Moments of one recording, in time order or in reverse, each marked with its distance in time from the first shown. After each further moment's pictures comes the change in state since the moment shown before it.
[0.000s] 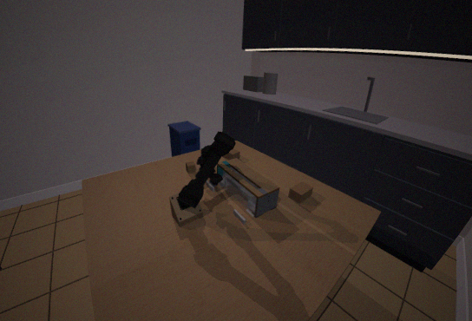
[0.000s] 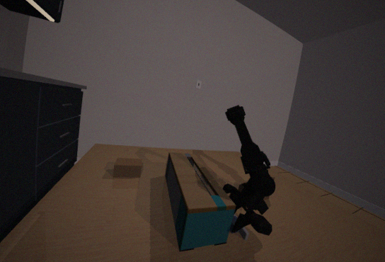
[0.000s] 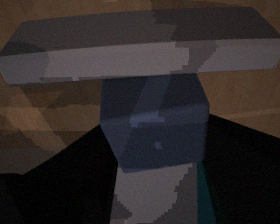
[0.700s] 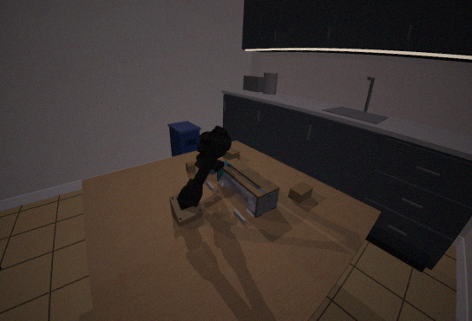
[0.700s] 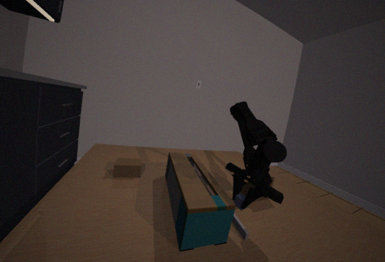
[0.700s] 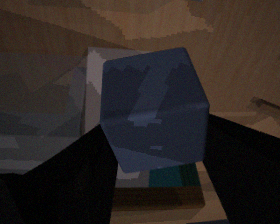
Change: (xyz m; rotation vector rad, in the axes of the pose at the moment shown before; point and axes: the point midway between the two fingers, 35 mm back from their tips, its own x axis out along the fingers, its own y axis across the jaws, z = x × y) arm -0.082 -0.001 -0.030 -0.168 0.016 -0.099
